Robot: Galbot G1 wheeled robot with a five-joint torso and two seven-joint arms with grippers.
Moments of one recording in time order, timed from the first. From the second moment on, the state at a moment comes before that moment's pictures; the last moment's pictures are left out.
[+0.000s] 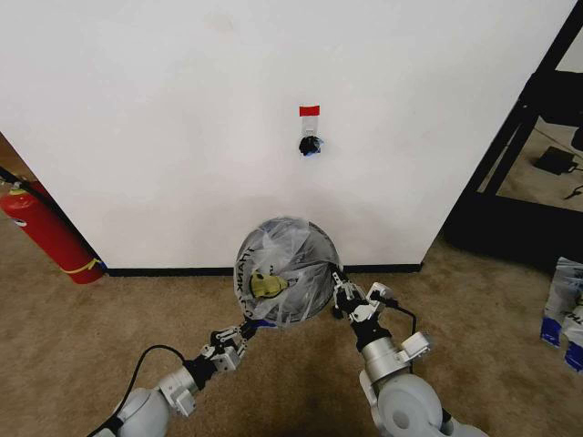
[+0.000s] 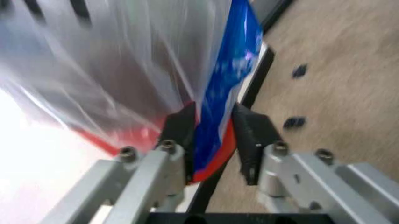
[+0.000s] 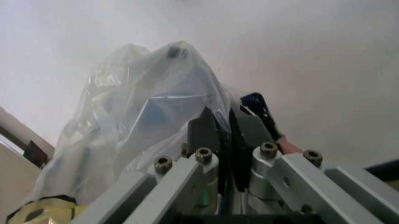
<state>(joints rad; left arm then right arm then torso) 1.40 -0.91 -0.21 -1.74 0.38 -0.56 0.06 -1.24 0.98 -0.05 2.01 1.05 0.39 0.17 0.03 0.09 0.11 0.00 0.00</state>
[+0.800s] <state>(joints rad) 1.42 -0.85 -0.41 -1.81 -0.39 -0.44 0.14 -1.21 0.88 0.03 1.70 1.20 0.49 -0.56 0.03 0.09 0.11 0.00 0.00</state>
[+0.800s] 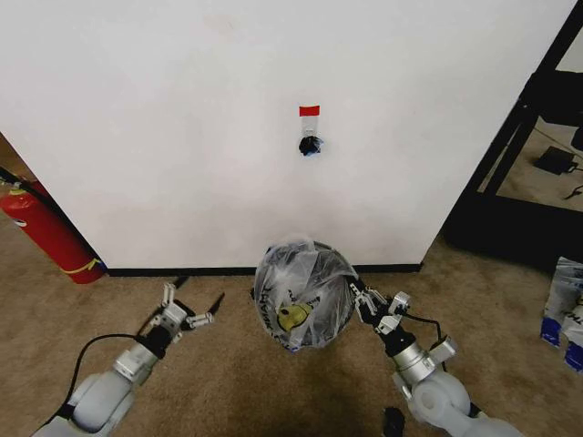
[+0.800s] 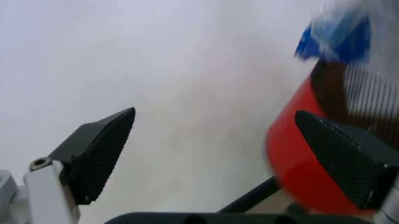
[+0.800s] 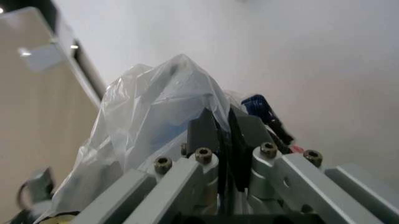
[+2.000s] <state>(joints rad) 1.47 -0.92 -0.27 -2.15 -0.27 -0.23 0.18 -1.22 1.02 -0.05 1.76 0.74 0.65 -0.03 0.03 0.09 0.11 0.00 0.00</state>
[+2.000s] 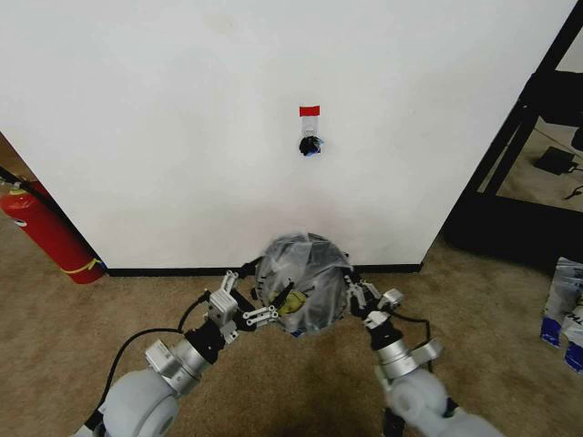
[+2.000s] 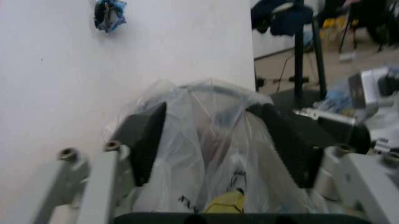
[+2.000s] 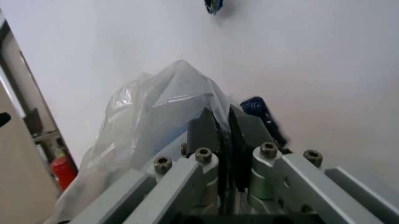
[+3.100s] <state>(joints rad) 1.41 -0.97 -0.11 -2.02 0.08 0.13 -0.11 -1.22 1.11 -0.06 1.66 0.32 0.80 -0.21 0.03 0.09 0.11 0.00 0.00</state>
